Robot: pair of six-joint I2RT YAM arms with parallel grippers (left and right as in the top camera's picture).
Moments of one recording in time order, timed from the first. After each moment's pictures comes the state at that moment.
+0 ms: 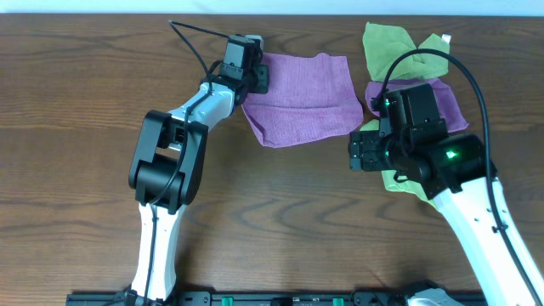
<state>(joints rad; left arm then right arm) -0.32 2.33 1.63 -0.09 0.12 -0.23 0.30 1.29 1.25 -1.06 0.02 0.25</state>
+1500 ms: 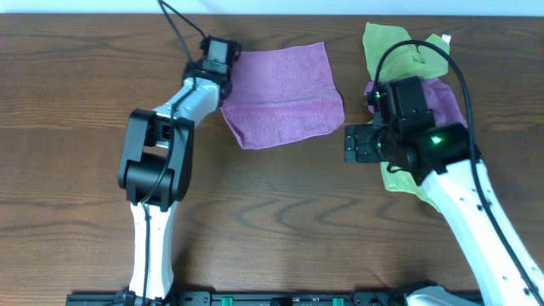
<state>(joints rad) -0.24 2.33 1.65 -0.29 -0.57 0.07 0.30 1.38 1.25 -1.00 0.05 0.25</state>
